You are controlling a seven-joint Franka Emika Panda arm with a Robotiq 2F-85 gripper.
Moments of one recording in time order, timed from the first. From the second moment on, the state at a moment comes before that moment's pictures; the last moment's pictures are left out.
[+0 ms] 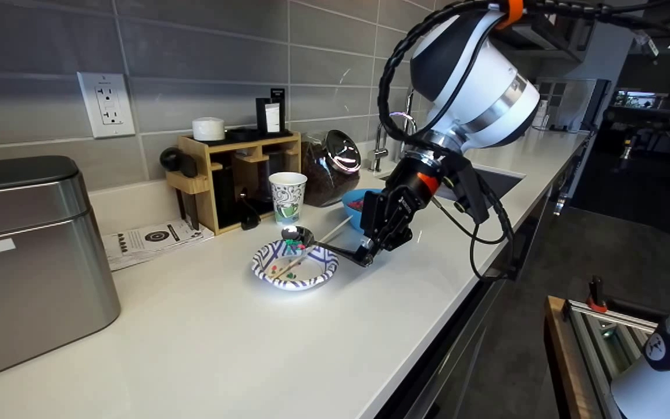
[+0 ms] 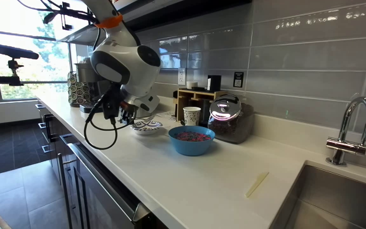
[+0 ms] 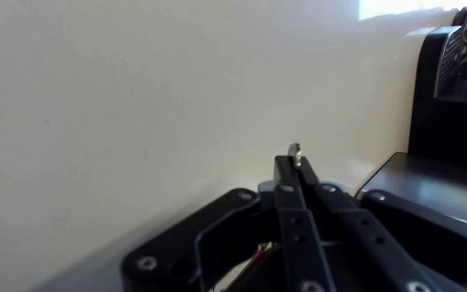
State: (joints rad) arm -0.04 -0.18 -0.01 -2.65 1.22 2.35 -0.57
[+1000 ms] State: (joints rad) arm 0.04 -0.31 0.05 -2.74 1.08 2.58 -0.46
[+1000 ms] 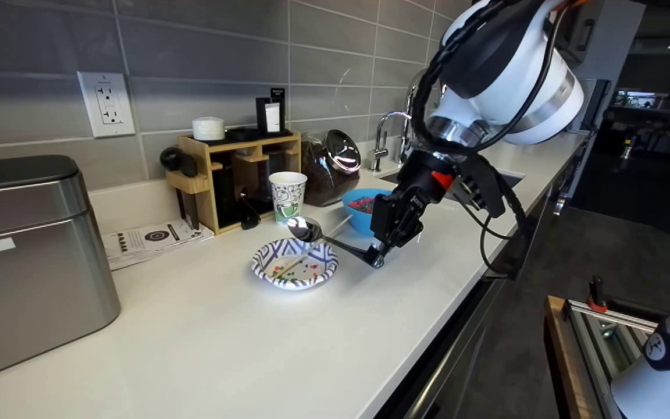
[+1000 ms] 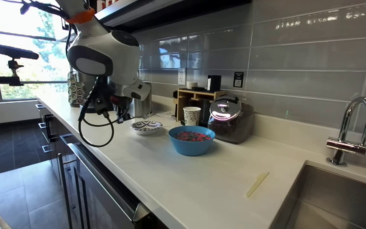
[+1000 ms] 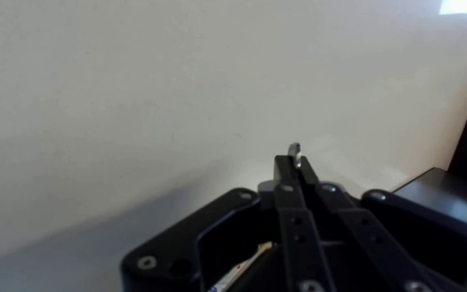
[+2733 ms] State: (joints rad) arm -0.31 -0.48 -0.27 -2.72 1.18 2.11 0.06
